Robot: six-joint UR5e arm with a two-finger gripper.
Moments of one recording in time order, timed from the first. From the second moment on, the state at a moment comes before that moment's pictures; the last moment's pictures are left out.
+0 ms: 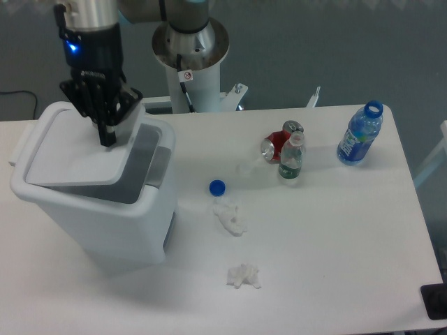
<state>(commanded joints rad) 2.16 -1.60 -1.54 -1.11 1.50 0.55</state>
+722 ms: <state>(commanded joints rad) 2.21 -1.64 -1.60 -1.10 1.42 0.55</state>
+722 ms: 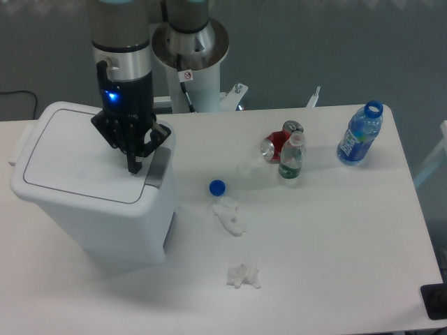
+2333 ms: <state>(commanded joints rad) 2.55 -1.88 -1.53 -1.08 1.45 1.06</state>
